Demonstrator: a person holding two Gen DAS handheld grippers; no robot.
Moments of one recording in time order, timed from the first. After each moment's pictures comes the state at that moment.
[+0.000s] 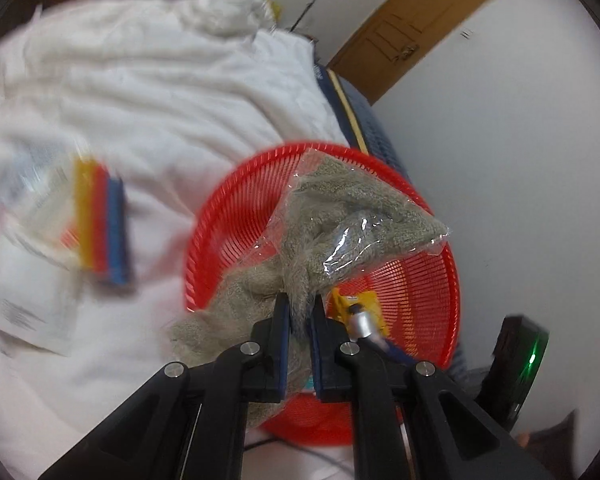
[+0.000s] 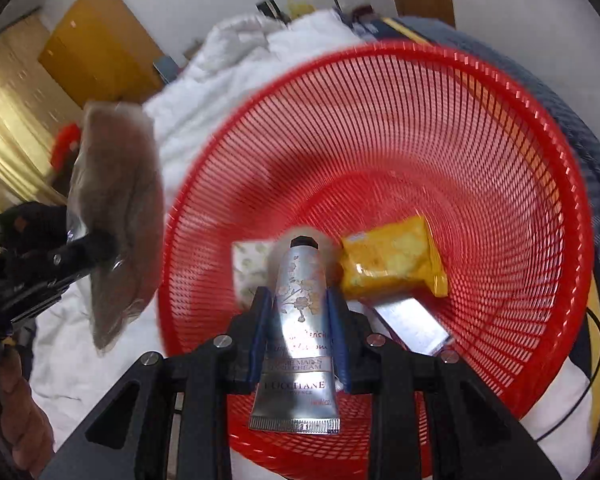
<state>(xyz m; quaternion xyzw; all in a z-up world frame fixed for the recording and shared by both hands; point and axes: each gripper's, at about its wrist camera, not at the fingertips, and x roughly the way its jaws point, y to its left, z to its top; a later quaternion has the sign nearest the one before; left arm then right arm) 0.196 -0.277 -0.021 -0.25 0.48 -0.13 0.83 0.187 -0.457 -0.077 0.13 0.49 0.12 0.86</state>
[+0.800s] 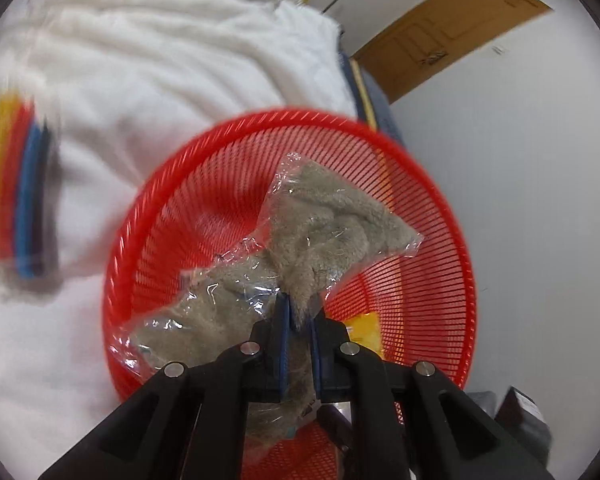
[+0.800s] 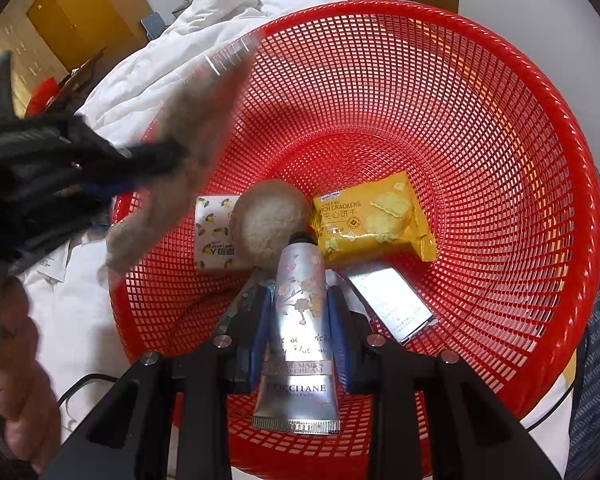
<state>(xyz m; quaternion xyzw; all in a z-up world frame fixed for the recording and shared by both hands) 0.228 -0.304 -0.071 -0.30 0.51 -0.11 0.80 0.189 -0.448 -0.096 0.06 0.53 0.10 0.84</state>
